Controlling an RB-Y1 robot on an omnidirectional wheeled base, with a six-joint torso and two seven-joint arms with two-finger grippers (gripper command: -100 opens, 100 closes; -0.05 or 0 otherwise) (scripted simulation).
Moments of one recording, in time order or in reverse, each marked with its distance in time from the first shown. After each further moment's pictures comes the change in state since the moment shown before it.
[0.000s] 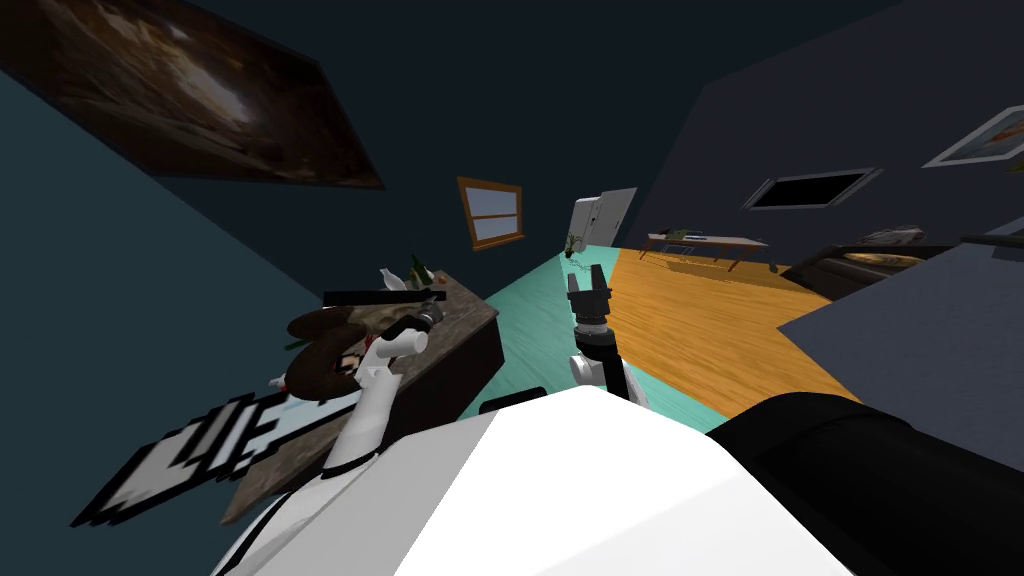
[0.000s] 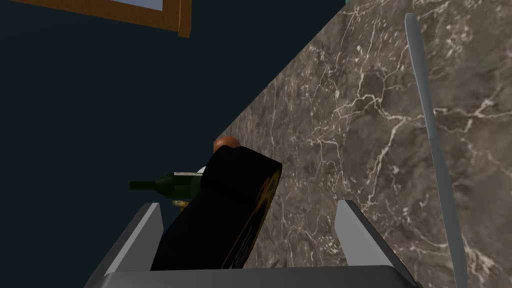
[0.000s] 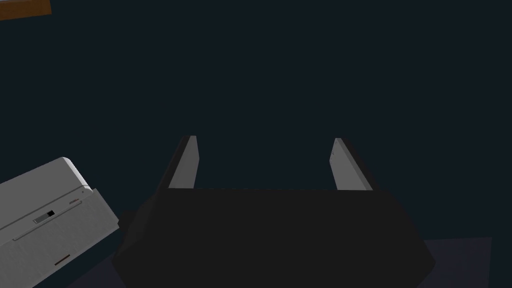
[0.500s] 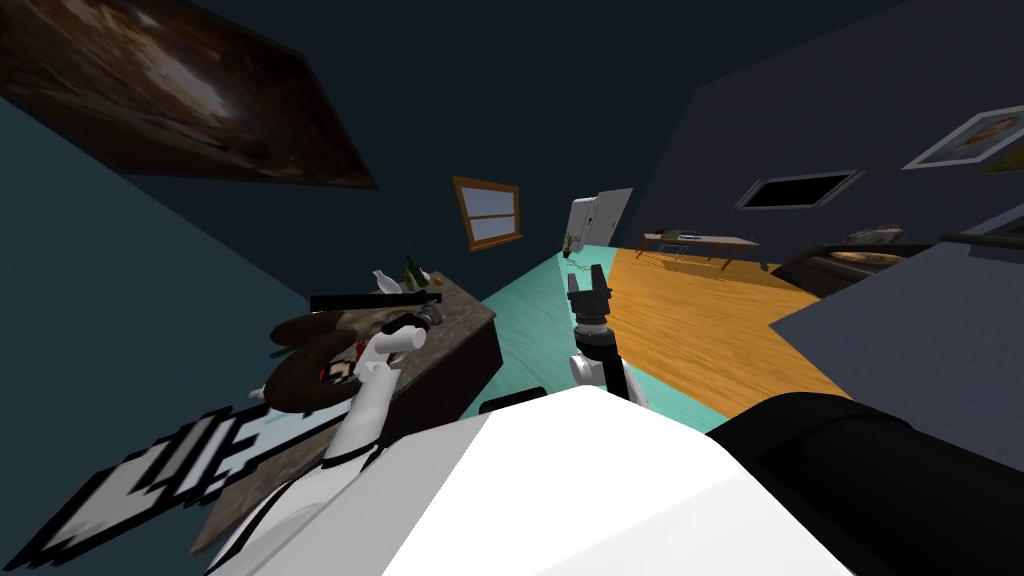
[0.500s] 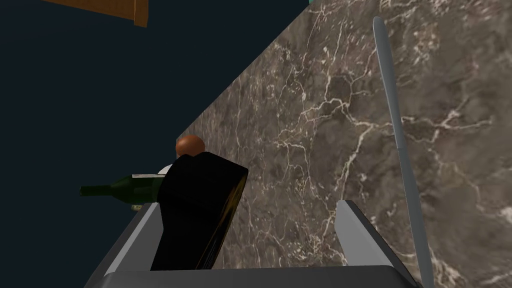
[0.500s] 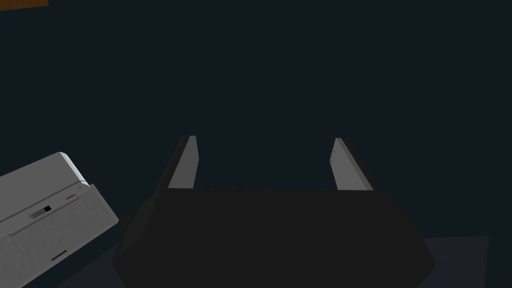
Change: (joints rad) left arm -0.043 0.021 0.012 0.051 0.025 0.128 0.029; right arm 0.000 0.000 0.000 0.000 0.000 0.000 0.000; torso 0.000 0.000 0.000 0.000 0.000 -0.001
